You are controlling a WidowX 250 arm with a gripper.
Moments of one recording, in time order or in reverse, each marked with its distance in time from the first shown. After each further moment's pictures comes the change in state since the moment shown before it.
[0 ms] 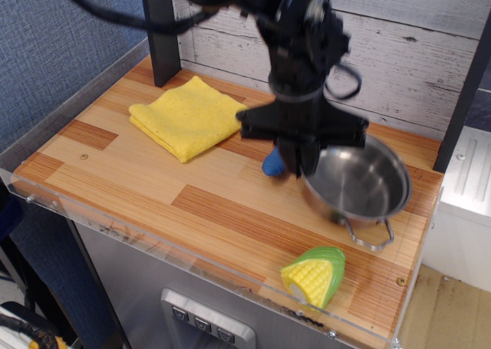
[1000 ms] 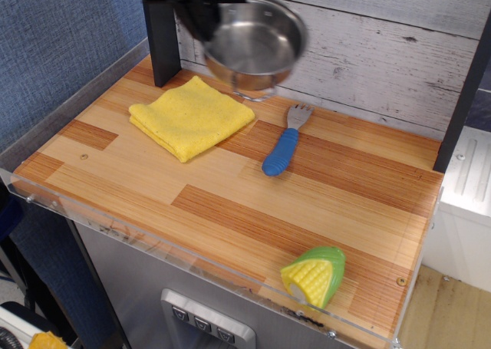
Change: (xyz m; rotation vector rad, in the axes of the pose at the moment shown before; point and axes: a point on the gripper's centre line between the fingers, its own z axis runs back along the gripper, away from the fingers) arm 0.090 0.115 0.061 -0.049 -0.105 -0.051
